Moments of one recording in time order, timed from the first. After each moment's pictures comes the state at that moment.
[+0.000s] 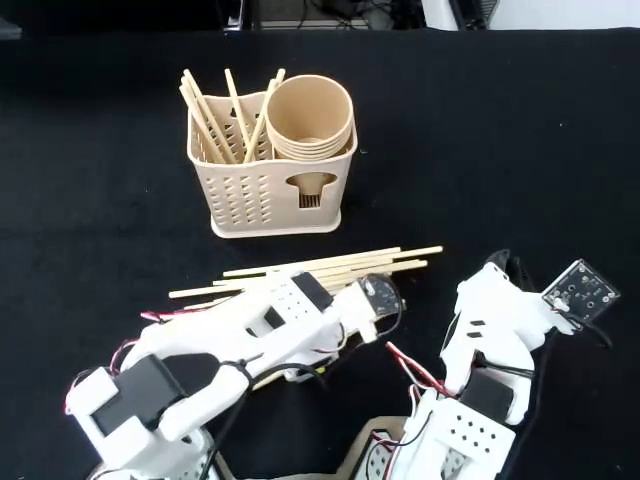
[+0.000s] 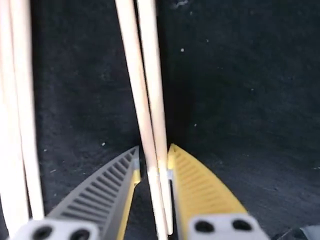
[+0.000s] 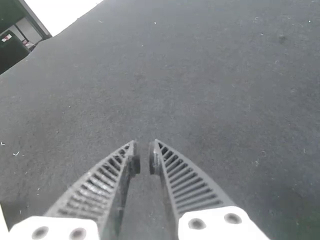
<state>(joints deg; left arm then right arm) 43.4 0.1 39.3 63.8 -17.6 29.2 -95.1 96.0 35.5 -19.2</state>
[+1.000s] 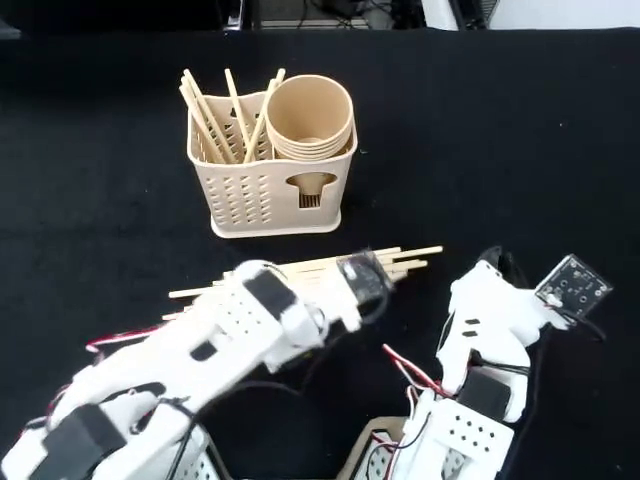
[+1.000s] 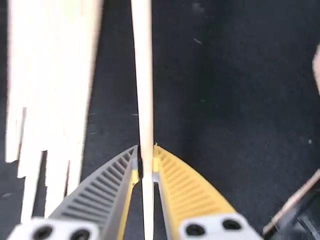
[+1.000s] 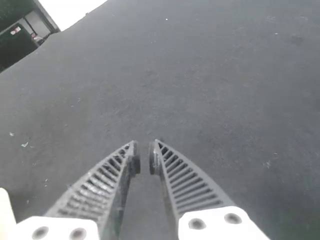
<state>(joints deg) 38.2 -24.7 44.7 68.9 -17.7 26.7 -95.1 96.3 35.4 -17.8</state>
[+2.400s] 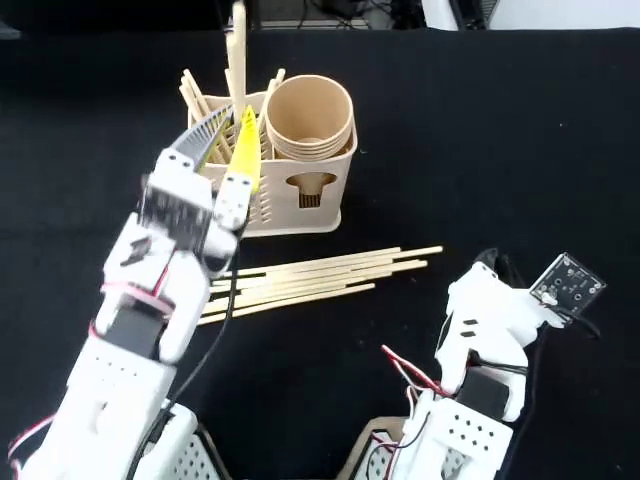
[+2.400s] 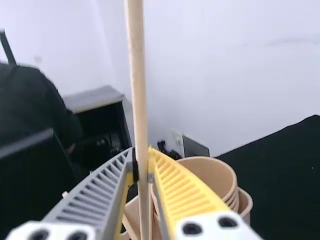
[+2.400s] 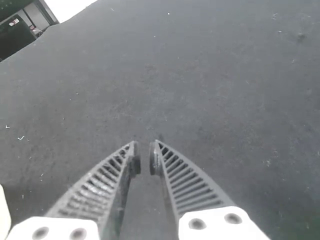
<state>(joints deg) 15.1 -58.0 56.2 2.5 -9.9 26.5 -95.1 97.2 35.0 -17.1</state>
